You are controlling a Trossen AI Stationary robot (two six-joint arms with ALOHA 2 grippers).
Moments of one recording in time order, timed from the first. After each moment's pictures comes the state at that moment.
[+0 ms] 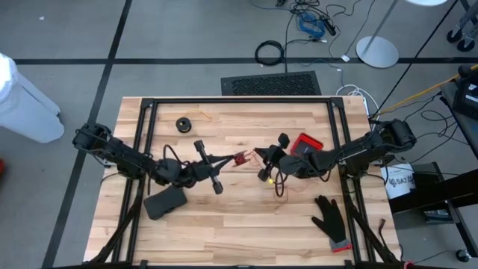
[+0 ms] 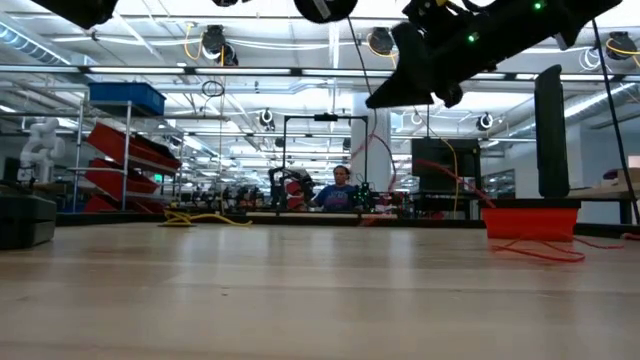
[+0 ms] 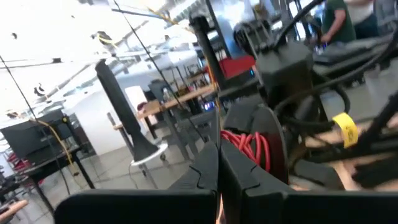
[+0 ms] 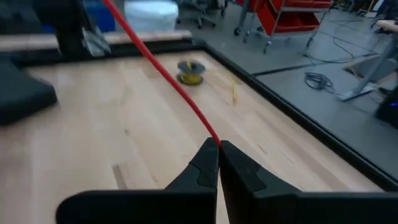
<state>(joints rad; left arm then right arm) -0.34 1.47 0.66 1.11 -0.65 0.61 0.19 1.45 0.71 0.34 0.74 0.19</state>
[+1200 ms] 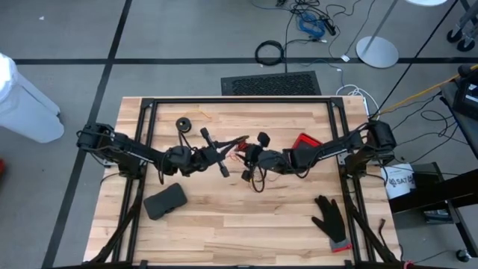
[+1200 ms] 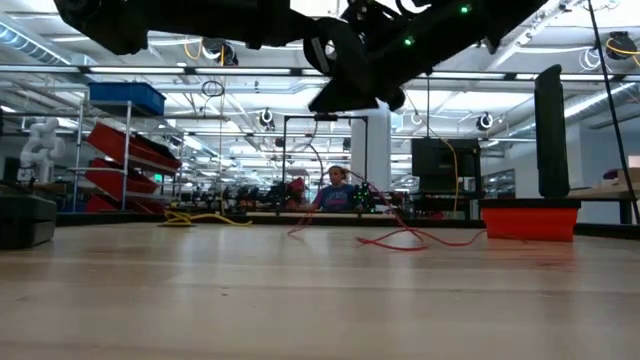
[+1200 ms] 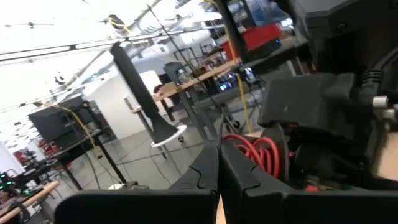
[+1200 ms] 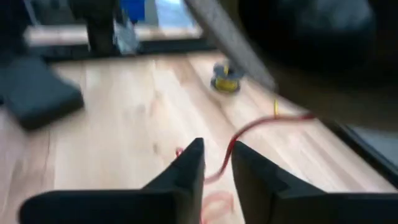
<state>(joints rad) -0.14 1.51 0.66 1.08 -0.55 0.59 0.11 1.67 0.95 0.29 0.53 0.13</state>
